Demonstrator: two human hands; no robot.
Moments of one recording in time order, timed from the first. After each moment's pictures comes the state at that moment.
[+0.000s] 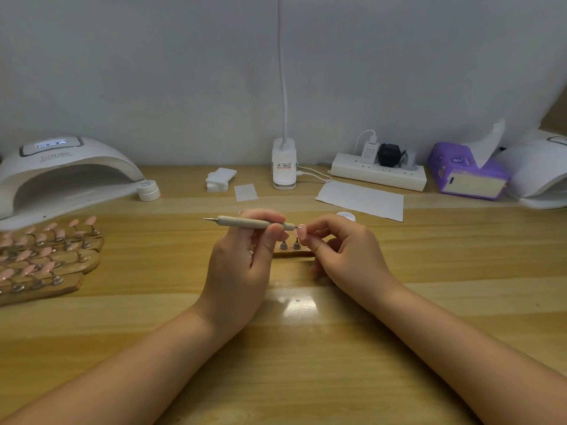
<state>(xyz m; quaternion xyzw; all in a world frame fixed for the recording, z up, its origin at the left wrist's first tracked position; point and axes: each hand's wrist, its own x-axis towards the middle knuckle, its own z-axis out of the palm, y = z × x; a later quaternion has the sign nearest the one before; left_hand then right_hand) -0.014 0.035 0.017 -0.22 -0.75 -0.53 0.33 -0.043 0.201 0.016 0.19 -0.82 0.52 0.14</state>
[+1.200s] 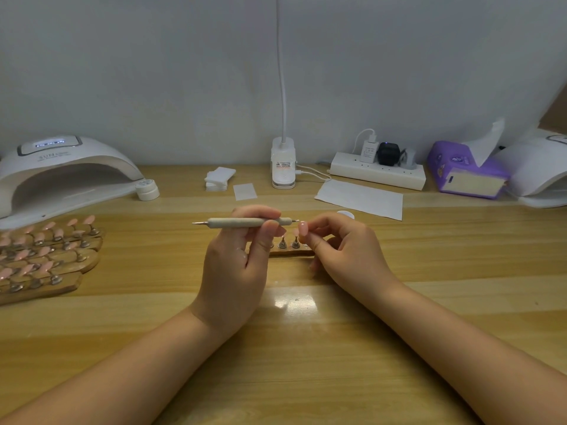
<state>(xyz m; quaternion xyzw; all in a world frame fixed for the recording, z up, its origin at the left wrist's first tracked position) -0.013 0.035 0.019 -0.22 -0.73 -0.55 0.34 -0.043 0.202 0.019 0.17 -0.83 0.52 0.12</state>
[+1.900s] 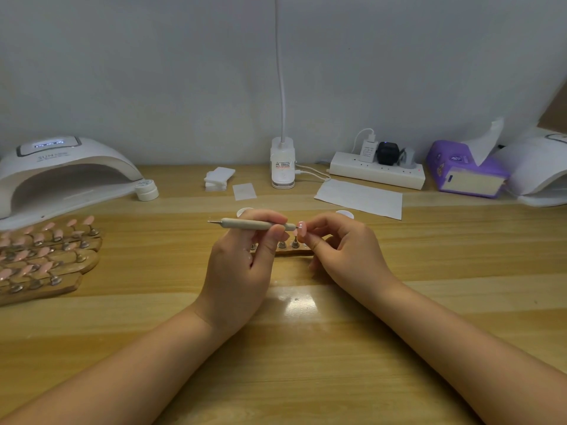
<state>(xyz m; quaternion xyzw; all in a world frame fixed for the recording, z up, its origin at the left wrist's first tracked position) -0.014 0.035 0.016 -0.23 -0.75 -0.53 0.32 -0.045 0.202 0.015 0.18 -0.82 0.53 0.13</state>
